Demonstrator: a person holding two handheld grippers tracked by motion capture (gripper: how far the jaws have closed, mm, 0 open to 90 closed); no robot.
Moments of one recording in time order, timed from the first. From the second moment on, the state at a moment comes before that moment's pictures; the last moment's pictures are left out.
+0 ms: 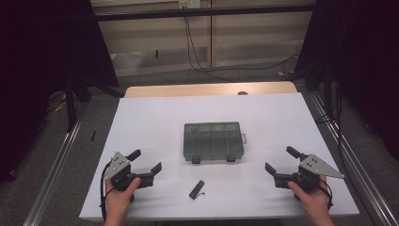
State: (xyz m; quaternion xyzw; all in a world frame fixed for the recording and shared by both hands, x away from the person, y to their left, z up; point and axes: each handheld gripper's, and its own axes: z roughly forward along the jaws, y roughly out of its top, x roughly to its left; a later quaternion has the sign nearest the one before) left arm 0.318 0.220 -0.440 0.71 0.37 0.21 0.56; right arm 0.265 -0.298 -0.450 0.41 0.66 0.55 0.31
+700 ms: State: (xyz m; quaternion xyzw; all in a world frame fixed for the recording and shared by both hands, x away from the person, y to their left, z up) left arm 0.327 0.204 -0.439 0.72 0.38 0.19 0.56; right arm 0.283 -0.288 -0.447 0.43 0.68 0.52 0.29
